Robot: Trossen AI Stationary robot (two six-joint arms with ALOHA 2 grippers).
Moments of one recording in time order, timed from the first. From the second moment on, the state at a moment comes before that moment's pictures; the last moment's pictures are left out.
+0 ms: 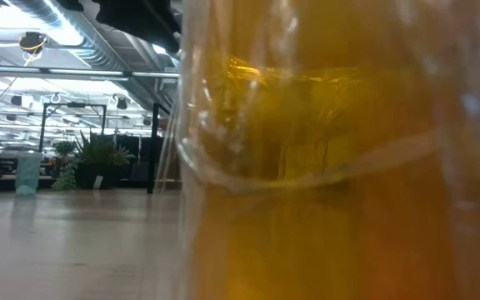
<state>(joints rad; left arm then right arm) -0.41 1.36 1.02 -0.48 -0.60 0.08 0.31 1.92 1.39 -0.04 0.63 -0.06</state>
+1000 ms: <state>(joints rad) -0.42 1.36 1.02 -0.49 -0.61 0.11 0.31 1.92 1.39 -0.04 0.63 -0.05</state>
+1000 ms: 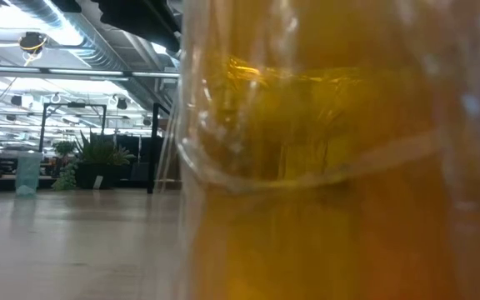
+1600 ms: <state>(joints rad) -0.42 1.36 1.02 -0.49 -0.60 0.11 0.31 1.91 1.39 -0.05 0.63 -0.05</state>
